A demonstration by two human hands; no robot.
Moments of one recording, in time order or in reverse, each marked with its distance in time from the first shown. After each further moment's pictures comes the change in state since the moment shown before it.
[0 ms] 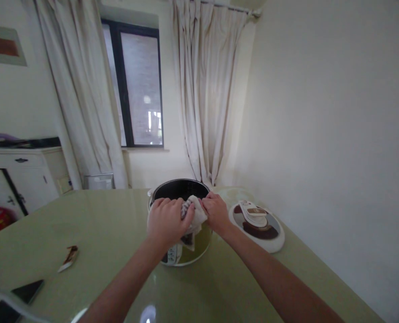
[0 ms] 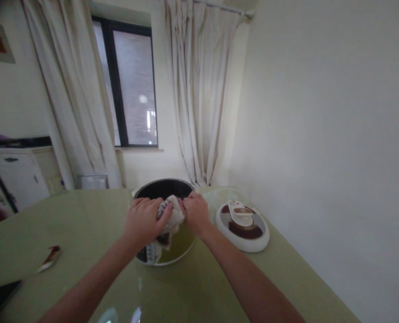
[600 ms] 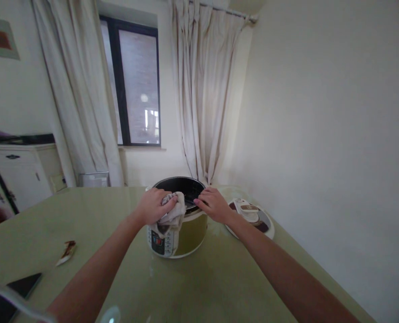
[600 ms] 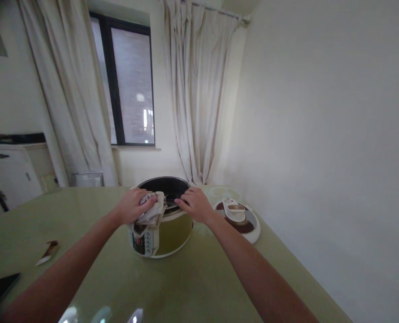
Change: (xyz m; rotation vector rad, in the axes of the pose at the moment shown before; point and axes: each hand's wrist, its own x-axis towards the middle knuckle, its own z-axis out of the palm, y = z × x) left_hand 0.026 -0.064 -0.003 -0.118 -0.268 0.102; right_hand 0.006 0.035 -0.016 0.135 -0.027 -0.358
